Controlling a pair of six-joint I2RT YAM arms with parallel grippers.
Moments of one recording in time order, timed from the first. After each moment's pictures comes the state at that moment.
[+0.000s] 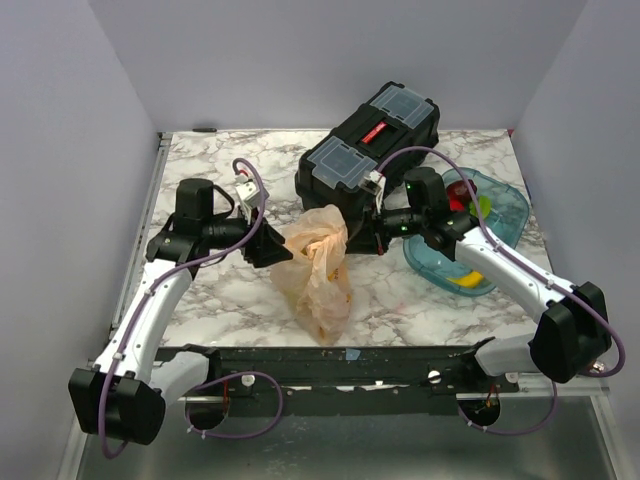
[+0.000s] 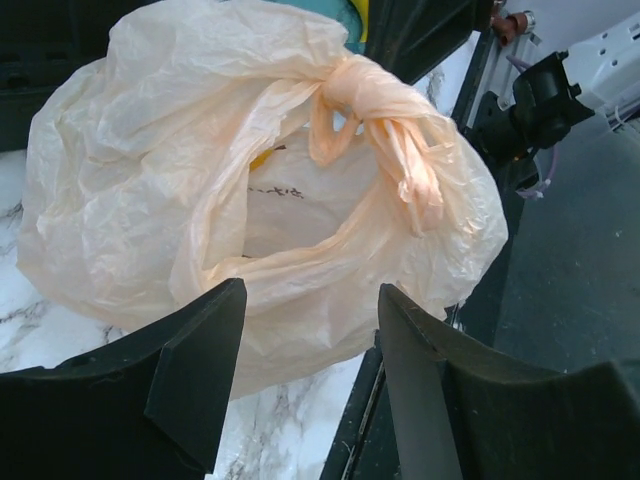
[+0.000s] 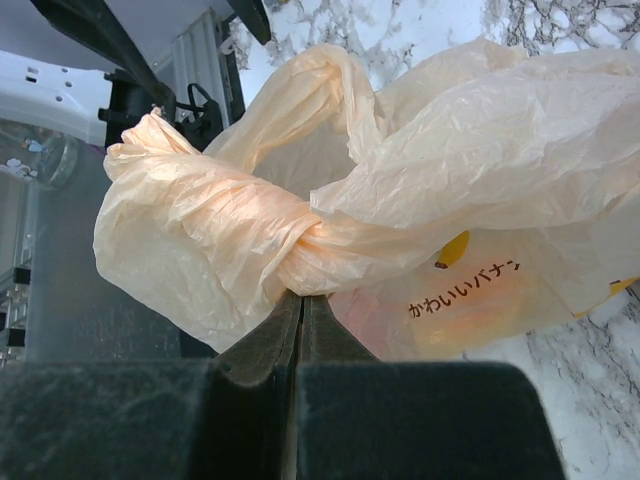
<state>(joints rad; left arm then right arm) -0.18 1.05 0.95 -0.52 1.03 0.11 0.54 1.37 1.04 -0.22 -0.91 0.08</state>
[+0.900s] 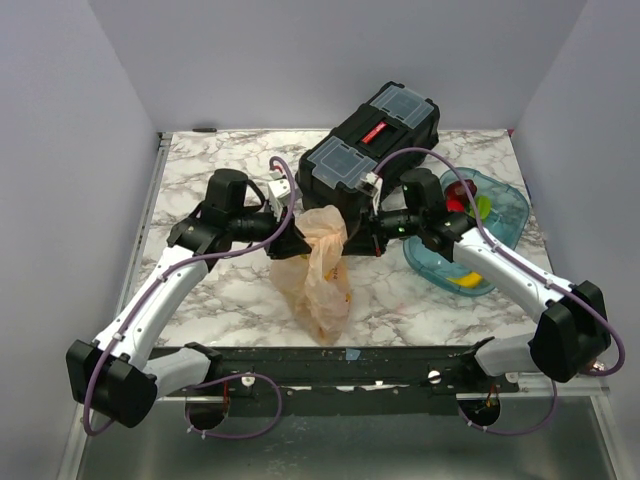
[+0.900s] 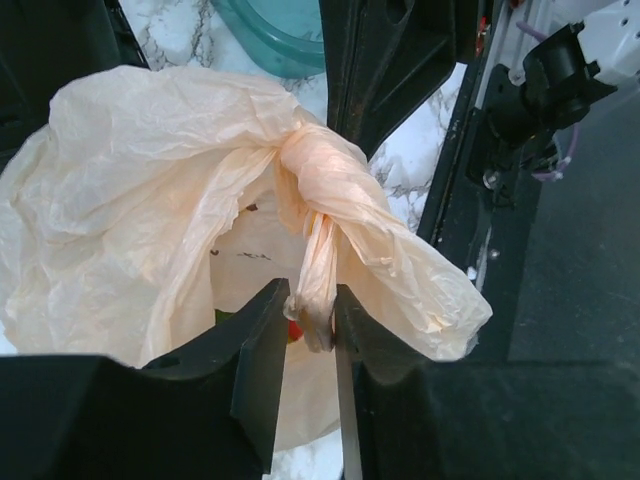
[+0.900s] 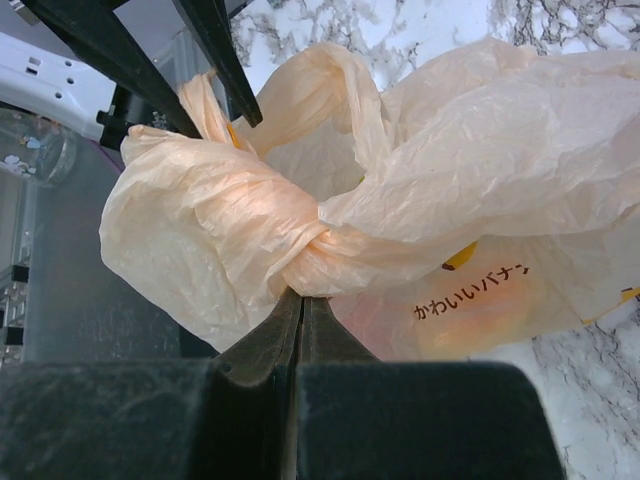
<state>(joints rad) -0.40 1.14 1.07 -0.54 0.86 0.13 0.56 1.37 1.04 -0.21 -0.90 0.09</state>
